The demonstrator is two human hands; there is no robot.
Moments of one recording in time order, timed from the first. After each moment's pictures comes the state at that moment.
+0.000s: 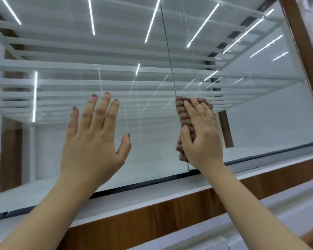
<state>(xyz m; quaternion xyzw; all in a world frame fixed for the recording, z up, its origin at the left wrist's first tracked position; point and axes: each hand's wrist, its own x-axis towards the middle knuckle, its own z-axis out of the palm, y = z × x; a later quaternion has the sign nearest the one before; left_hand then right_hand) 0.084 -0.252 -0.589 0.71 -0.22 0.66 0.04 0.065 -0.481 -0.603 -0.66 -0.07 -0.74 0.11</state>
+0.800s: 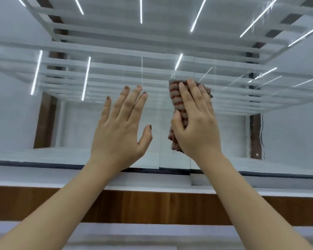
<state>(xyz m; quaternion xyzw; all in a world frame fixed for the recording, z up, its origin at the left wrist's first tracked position) 0.074 -0.359 -0.602 0.72 -0.19 0.67 0.05 0.068 -0.531 -0.578 -0.68 -0.20 -0.70 0.10</state>
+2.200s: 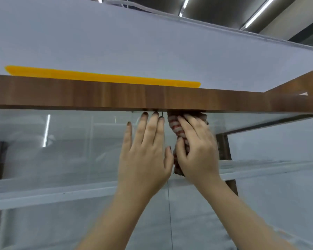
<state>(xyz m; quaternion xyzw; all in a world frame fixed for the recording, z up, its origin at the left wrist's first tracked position) 0.078 -0.443 -0.106 0.68 -0.23 0.70 0.08 0.076 -0.577 -0.101 -0.62 -0.12 -0.77 0.08</state>
